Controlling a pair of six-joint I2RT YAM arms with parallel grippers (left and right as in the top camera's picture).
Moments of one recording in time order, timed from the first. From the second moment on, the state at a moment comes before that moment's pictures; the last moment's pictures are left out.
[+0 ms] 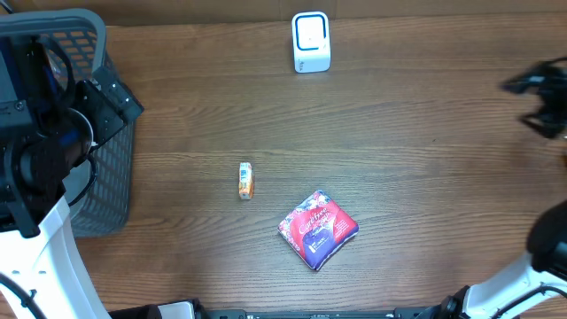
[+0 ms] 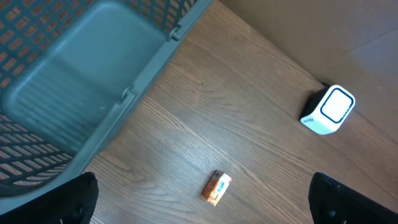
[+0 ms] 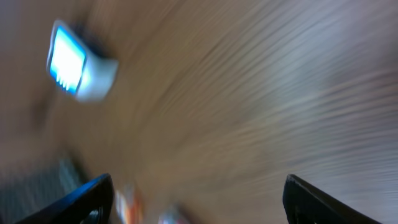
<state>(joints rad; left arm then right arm) 0.14 1.49 2.31 -1.69 -0.09 -0.54 -0.45 1.92 1.86 -1.36 -0.65 0.13</state>
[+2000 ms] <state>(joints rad) 0.14 1.49 2.31 -1.69 -0.09 -0.54 0.55 1.93 1.32 -1.01 -0.49 0.12</state>
